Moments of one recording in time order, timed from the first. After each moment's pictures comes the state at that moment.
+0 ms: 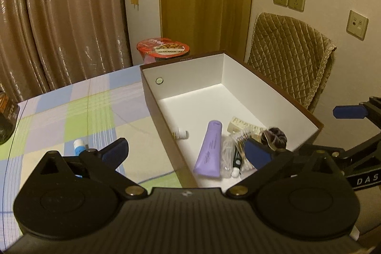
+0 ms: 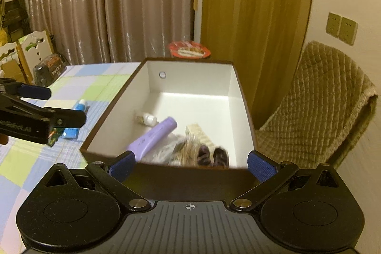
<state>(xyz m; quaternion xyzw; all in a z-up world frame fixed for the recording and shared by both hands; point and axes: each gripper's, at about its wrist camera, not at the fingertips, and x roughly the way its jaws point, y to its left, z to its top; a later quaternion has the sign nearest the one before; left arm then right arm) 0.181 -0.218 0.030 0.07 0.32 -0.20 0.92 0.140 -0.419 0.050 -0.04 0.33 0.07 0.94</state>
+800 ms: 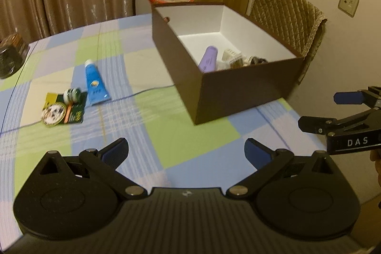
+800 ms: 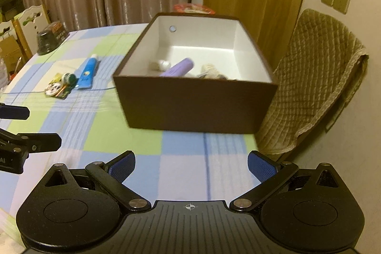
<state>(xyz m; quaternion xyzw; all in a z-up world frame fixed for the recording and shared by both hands) 0.081 -0.154 -0.014 0.04 0.40 -0.20 0.90 0.064 -0.371 0.015 -0.04 0.40 0.05 0.92</state>
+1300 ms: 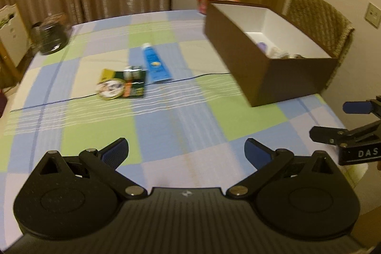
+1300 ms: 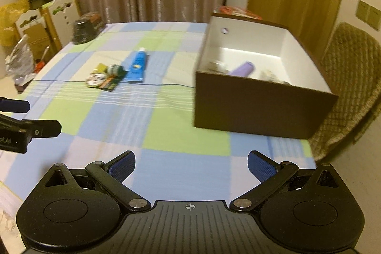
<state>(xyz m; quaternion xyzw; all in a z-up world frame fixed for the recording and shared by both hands) 0.055 -0.054 -0.014 0.02 0.40 -0.12 0.91 0.051 -0.281 0.006 -0.05 0.39 0.11 0.91</state>
